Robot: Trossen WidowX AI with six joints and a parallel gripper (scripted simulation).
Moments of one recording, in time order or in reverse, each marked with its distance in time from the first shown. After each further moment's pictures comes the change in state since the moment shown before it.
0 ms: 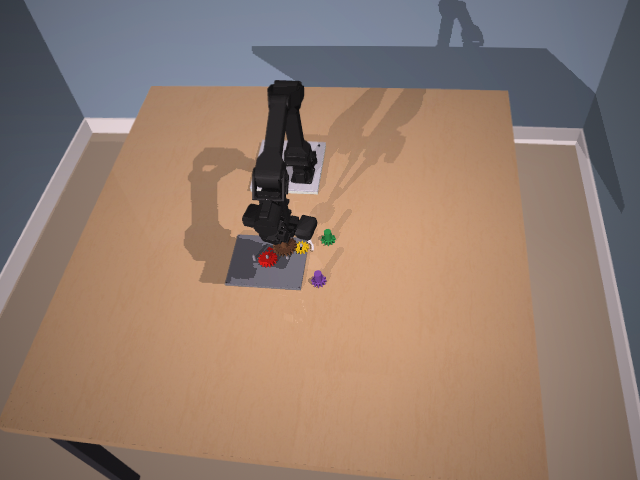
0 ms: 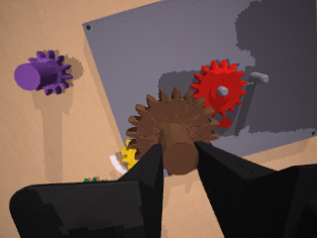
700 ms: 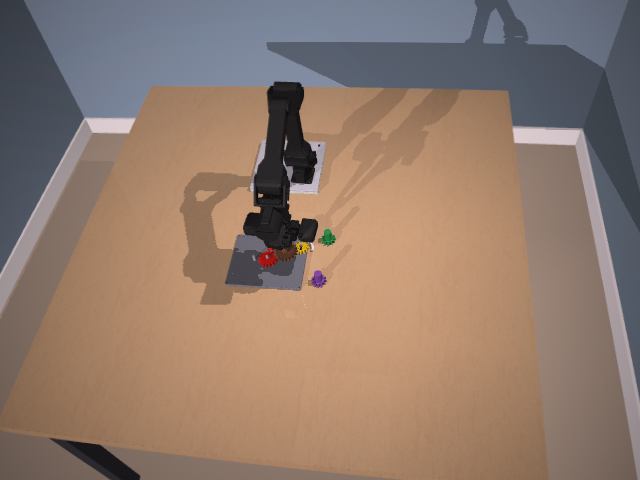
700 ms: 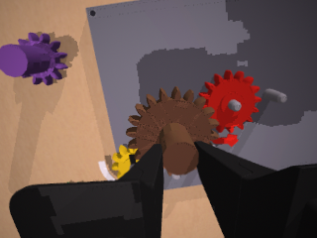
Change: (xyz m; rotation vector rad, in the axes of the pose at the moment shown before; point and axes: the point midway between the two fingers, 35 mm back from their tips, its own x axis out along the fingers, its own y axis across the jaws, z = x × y) arm 0.022 0.000 0.001 -0.129 -0.003 0.000
